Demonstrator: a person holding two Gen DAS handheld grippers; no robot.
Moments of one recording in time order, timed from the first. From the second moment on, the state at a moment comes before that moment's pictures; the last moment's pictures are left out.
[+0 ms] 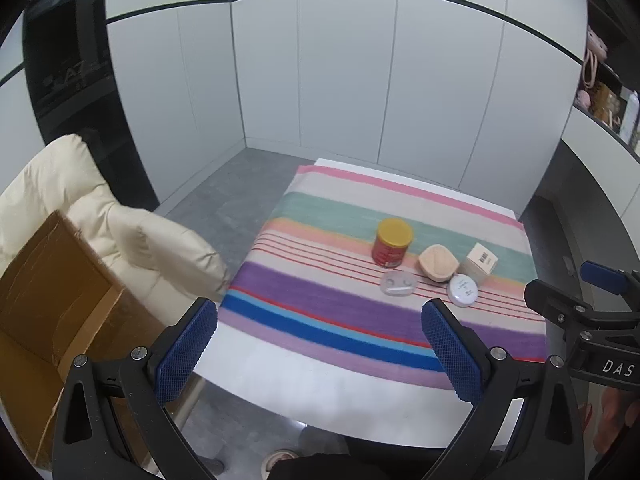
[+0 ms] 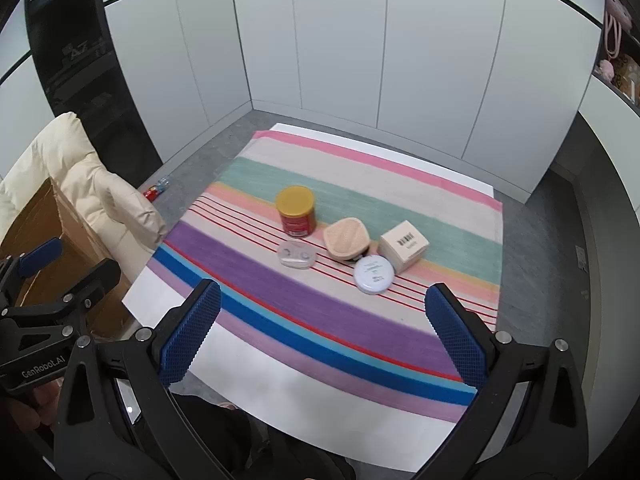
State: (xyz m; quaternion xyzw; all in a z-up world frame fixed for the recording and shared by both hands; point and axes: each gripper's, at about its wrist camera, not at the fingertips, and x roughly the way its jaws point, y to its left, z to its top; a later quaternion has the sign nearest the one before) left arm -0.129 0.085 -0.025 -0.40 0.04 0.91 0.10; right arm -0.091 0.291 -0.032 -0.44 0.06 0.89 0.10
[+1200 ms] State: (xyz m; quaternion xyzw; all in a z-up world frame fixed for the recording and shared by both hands) left arm -0.190 0.182 -0.132 -0.51 0.10 0.84 0.17; right arm -0.116 0.377 -0.133 -0.50 0.11 0.84 0.16
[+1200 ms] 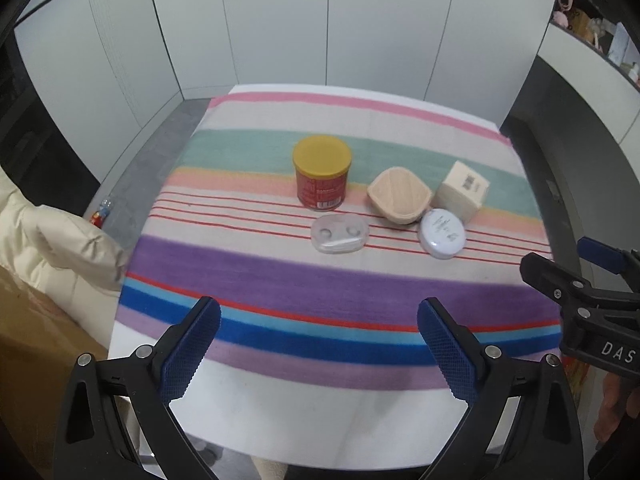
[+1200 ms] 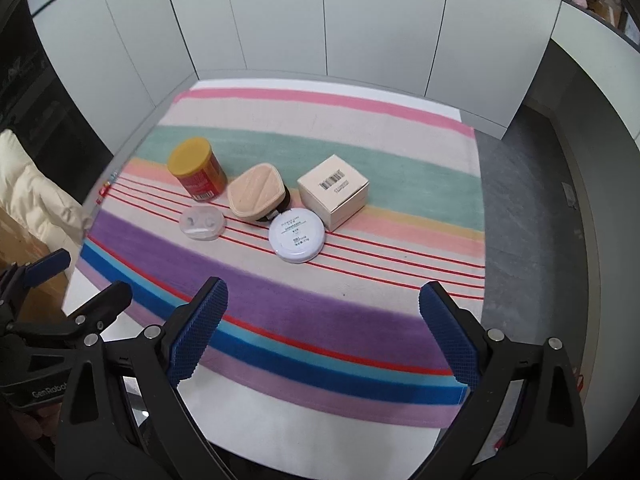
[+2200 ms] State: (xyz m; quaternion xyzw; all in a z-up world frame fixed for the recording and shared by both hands) left arm -0.277 0.242 -0.226 -0.52 0.09 0.83 0.16; right arm -0.223 0.434 -0.230 -0.53 0.13 0.82 0.16
